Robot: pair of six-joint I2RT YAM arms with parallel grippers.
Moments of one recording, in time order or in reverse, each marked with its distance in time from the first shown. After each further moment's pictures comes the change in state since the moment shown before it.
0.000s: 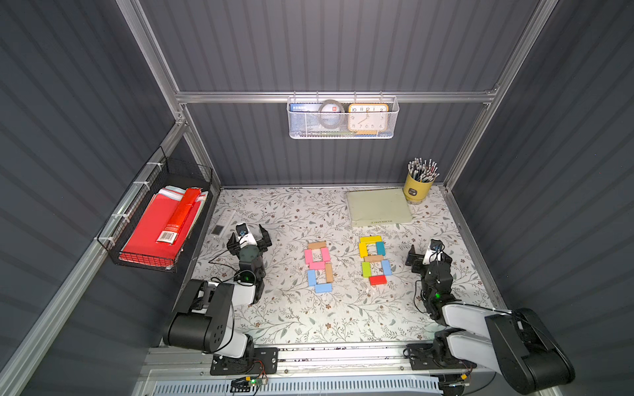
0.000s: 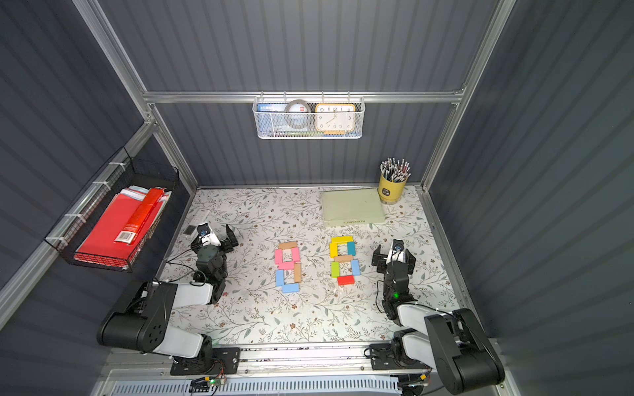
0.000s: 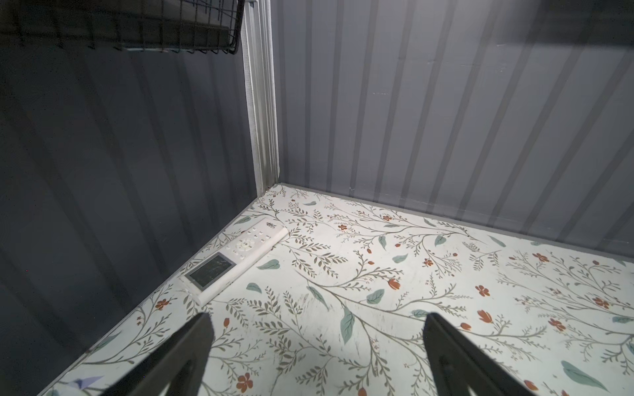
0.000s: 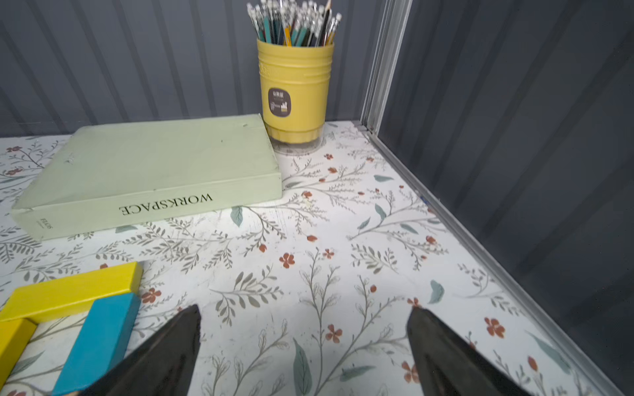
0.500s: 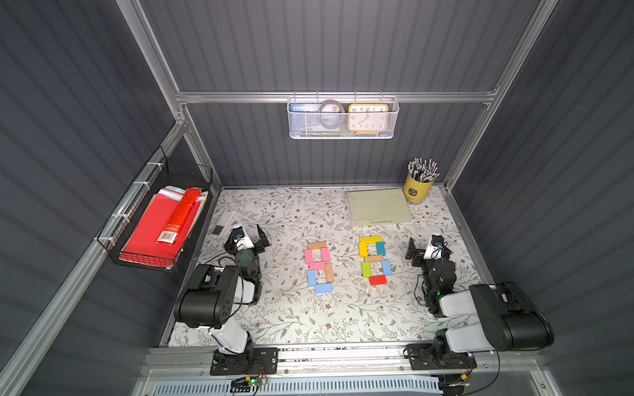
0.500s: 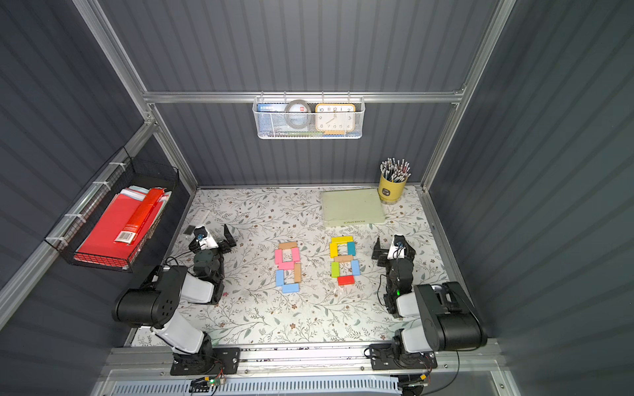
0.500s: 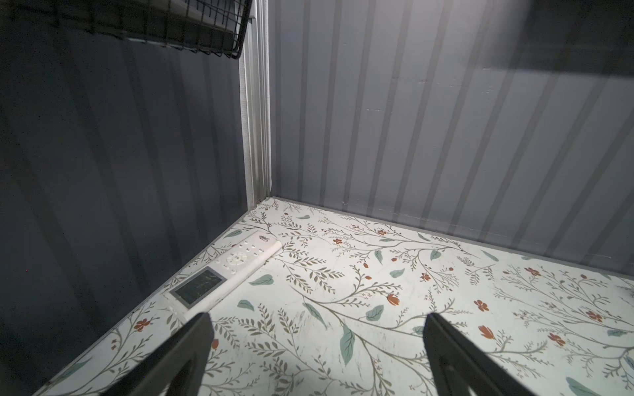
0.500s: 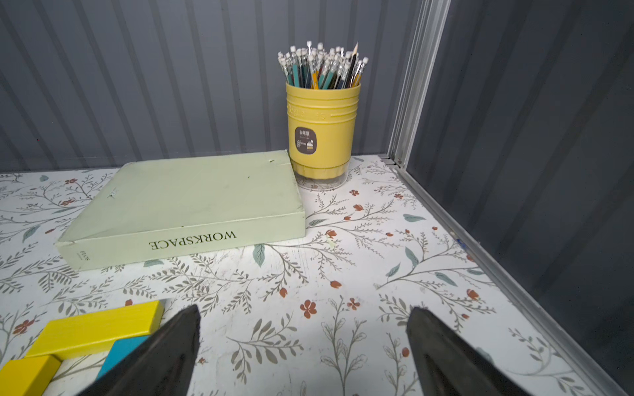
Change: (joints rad) left arm 0.079 0.163 -0.036 0.267 0.129 0.000; right arm -0.093 0.255 0.019 0.307 -0.217 -0.008
